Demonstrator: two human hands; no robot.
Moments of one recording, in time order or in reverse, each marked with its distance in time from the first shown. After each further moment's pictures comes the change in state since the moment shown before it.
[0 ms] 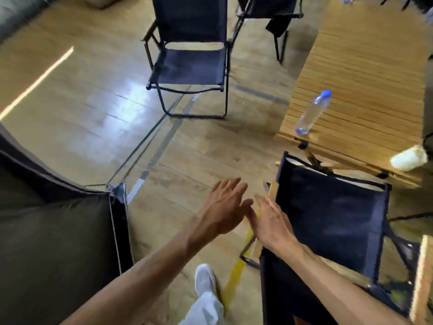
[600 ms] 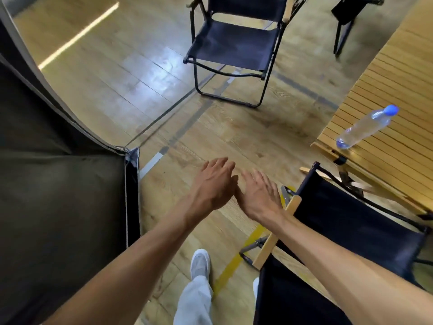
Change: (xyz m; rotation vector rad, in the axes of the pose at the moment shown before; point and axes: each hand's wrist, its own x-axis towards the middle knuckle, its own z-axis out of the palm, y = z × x) left_hand 0.035 -0.081 -0.026 -0.057 0.091 -0.359; right_hand 0.108 -0.079 0.009 -0.220 -0.150 -0.244
